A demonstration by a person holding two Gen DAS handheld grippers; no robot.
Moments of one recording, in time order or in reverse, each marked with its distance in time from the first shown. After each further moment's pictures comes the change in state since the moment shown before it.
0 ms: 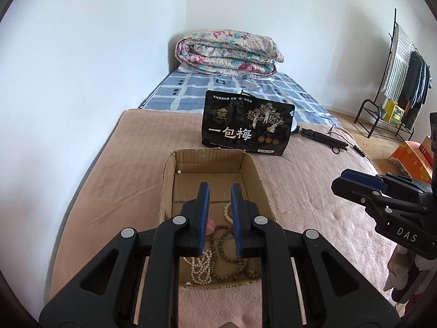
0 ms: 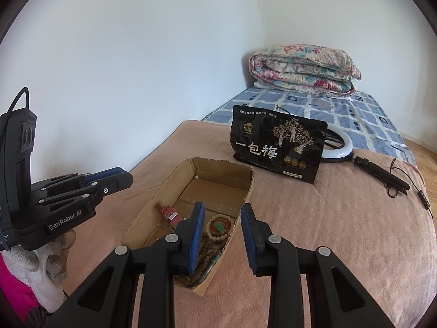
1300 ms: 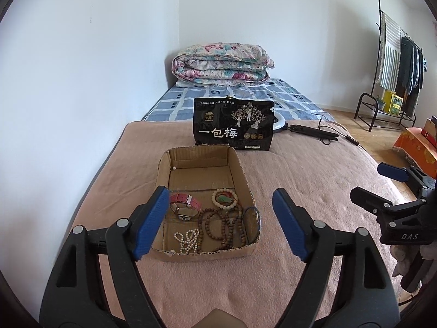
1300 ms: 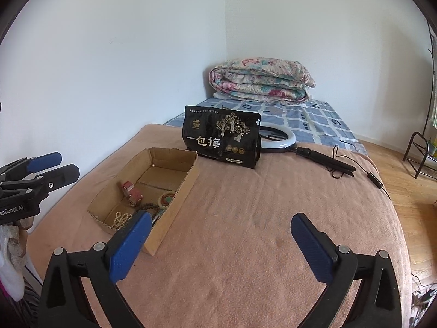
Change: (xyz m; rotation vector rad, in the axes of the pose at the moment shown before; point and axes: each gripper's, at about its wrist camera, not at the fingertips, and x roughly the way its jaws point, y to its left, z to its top) left arm -0.050 -0.050 -0.041 0.088 -0.079 0.050; right arm -0.067 -0.042 -0.069 0.015 -0.083 -0.201
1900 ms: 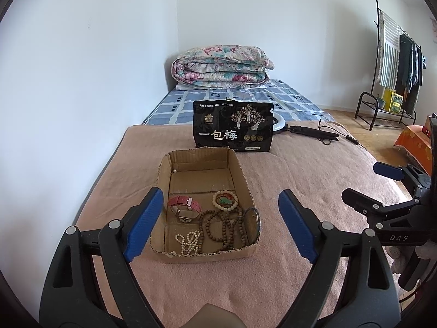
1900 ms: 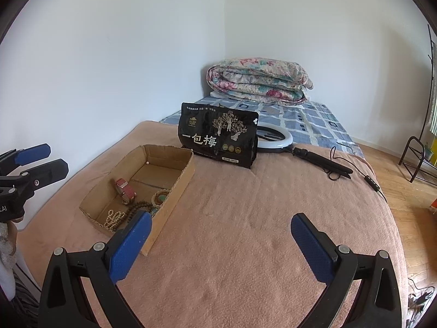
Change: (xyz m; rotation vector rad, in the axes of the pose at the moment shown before) left arm 0.000 -0.005 0.000 0.015 -0.009 0.008; right arm 0.004 0.003 -0.004 -0.026 0.000 -0.026
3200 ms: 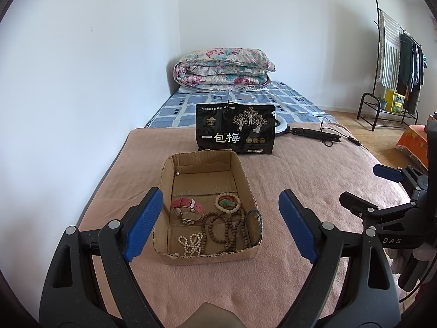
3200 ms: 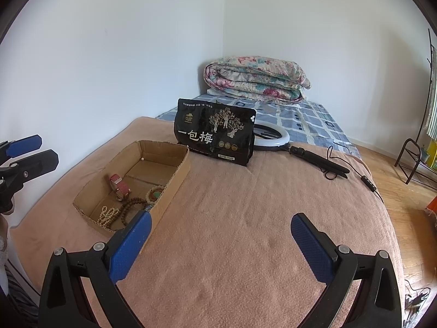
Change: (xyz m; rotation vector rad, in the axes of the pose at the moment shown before) left arm -0.002 0.003 0.000 -0.001 -0.012 0.007; right arm 0.003 -0.004 -0.003 -0.014 0.008 -0.021
